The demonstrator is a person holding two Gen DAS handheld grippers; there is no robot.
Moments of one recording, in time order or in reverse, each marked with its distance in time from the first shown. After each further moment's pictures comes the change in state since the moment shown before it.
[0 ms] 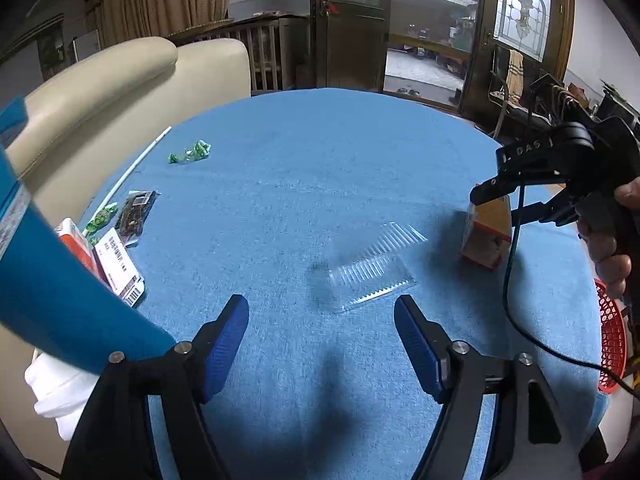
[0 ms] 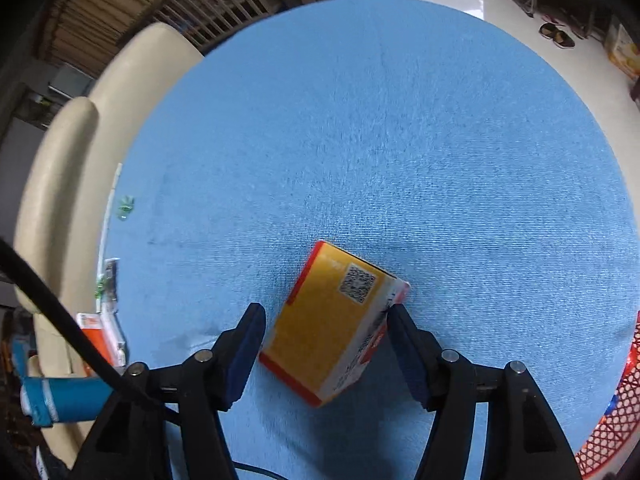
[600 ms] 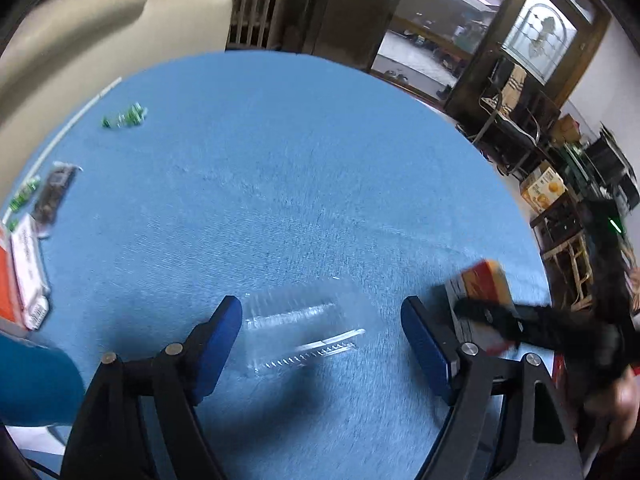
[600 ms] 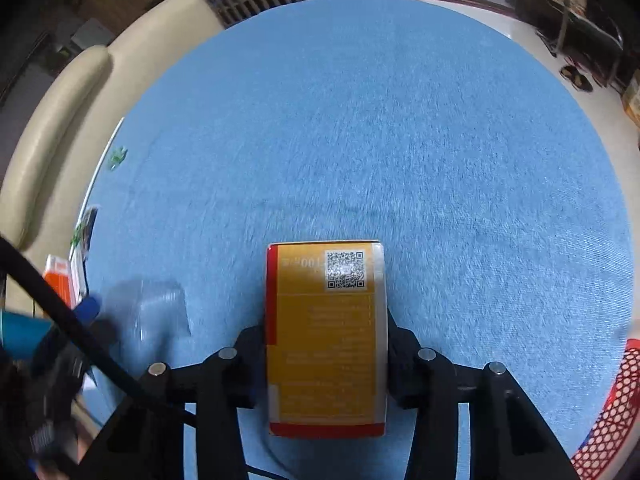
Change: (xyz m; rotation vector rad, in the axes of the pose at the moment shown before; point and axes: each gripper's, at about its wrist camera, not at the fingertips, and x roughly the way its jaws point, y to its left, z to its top) left arm 0.068 -0.019 0.053 -0.163 0.143 -0.181; right arm 0.011 -0.010 -0.049 -0.186 -0.027 -0.028
